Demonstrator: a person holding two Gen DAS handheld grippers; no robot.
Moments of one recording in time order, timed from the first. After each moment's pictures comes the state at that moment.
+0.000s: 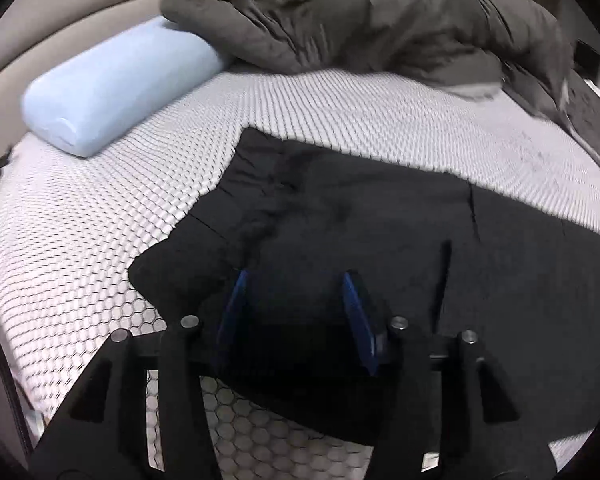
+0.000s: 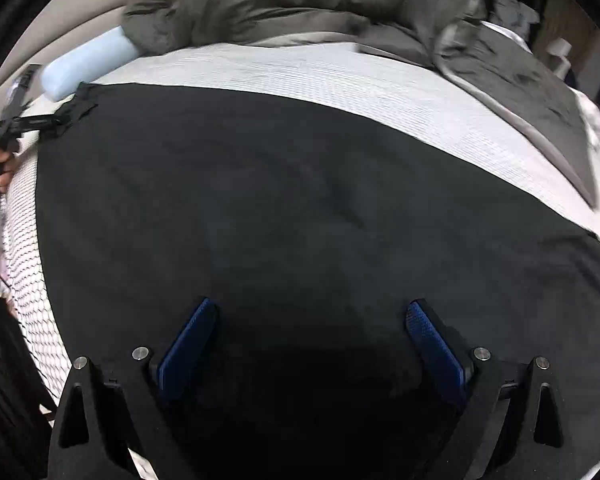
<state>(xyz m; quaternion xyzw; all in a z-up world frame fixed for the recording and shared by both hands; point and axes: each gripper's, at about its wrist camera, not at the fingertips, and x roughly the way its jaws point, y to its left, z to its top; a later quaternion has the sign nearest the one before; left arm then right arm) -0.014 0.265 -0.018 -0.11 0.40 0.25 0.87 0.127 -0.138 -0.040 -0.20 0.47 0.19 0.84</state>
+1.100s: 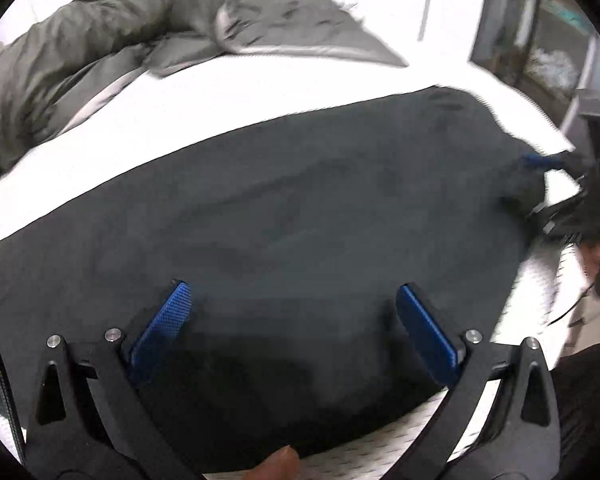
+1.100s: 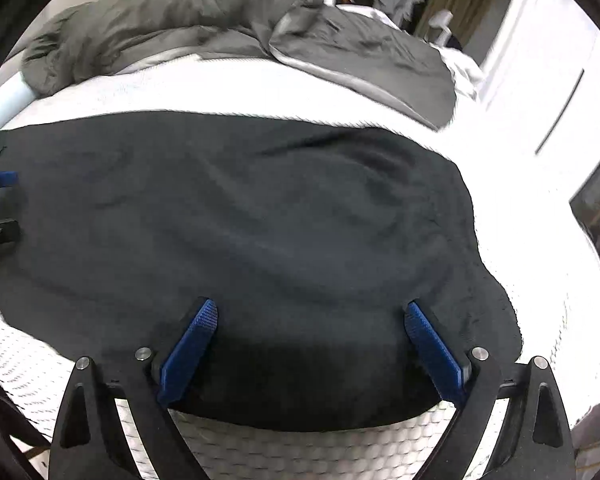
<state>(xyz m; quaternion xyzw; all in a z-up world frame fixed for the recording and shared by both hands) 0.053 -0.104 -0.018 0.04 0.41 -0.17 0.90 0.094 -0.257 -0.009 -0.17 0.43 0.04 0.88</state>
